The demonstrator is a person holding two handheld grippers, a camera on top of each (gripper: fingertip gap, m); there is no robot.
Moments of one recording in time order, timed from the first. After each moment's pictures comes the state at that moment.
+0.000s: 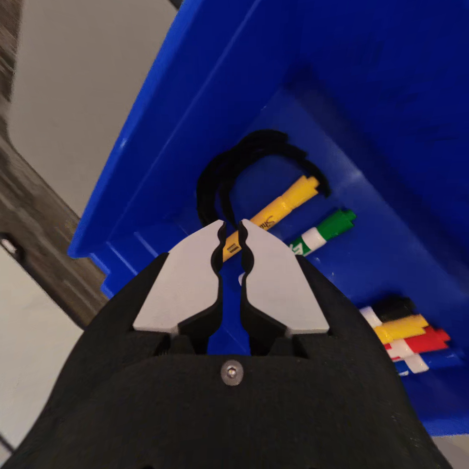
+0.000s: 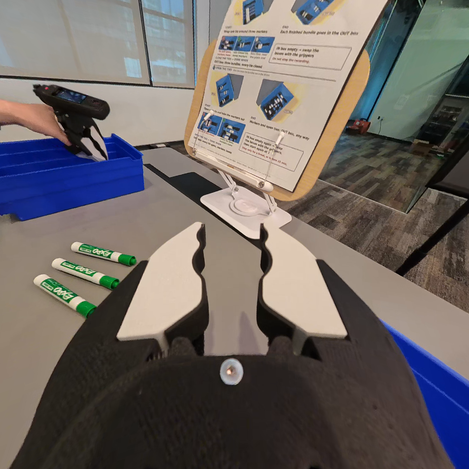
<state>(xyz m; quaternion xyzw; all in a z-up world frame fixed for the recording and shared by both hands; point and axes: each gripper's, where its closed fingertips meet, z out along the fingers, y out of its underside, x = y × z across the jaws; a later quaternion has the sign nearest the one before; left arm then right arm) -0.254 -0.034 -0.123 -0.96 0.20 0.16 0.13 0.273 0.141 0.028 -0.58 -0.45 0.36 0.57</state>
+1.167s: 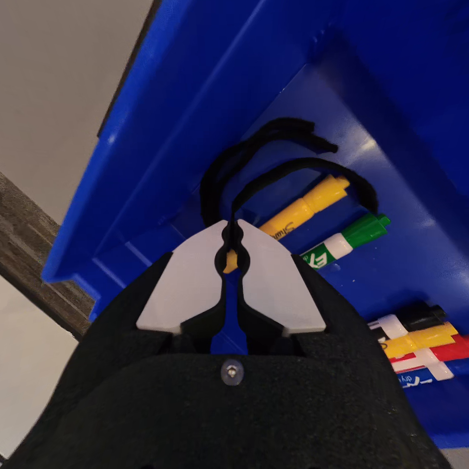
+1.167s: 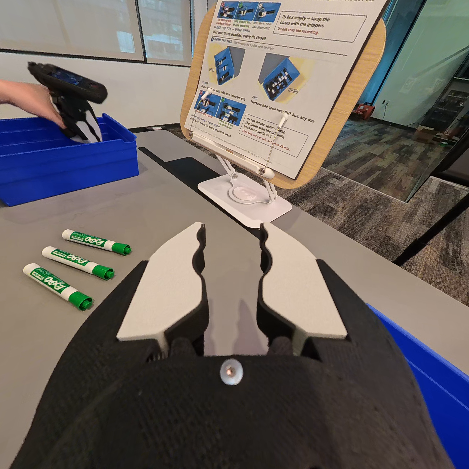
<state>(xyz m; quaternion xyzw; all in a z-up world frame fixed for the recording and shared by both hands) -0.268 -0.029 -0.142 -0.97 0.20 0.13 0.10 0.267 0.146 0.014 -0.60 -0.47 0.34 0.56</state>
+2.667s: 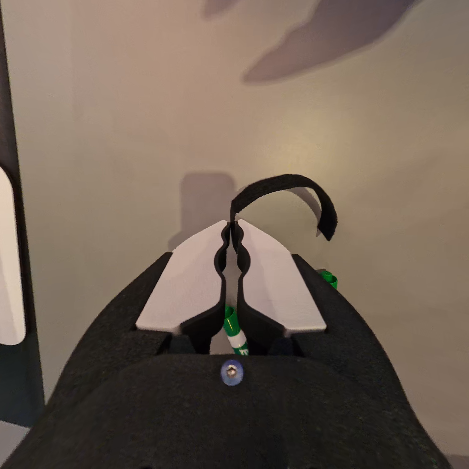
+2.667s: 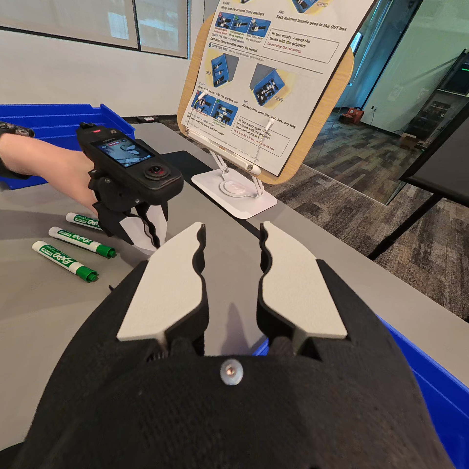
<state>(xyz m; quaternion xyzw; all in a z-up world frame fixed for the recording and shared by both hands) 0.191 0.080 -0.147 -0.88 0.45 -0.02 0.15 0.314 0.135 0.034 -0.60 -0.48 0.31 0.57</state>
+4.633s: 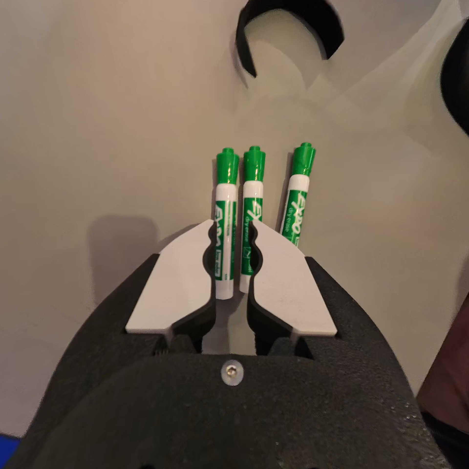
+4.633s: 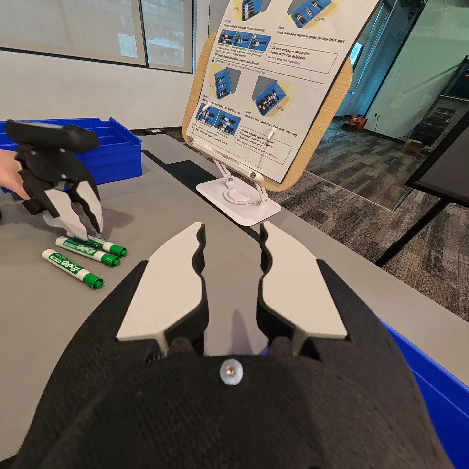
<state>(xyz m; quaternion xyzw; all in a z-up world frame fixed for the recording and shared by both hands) 0.103 -0.027 -0.150 -0.92 0.28 -0.17 0.20 0.312 0.134 0.038 -0.59 -0.47 0.33 0.57</state>
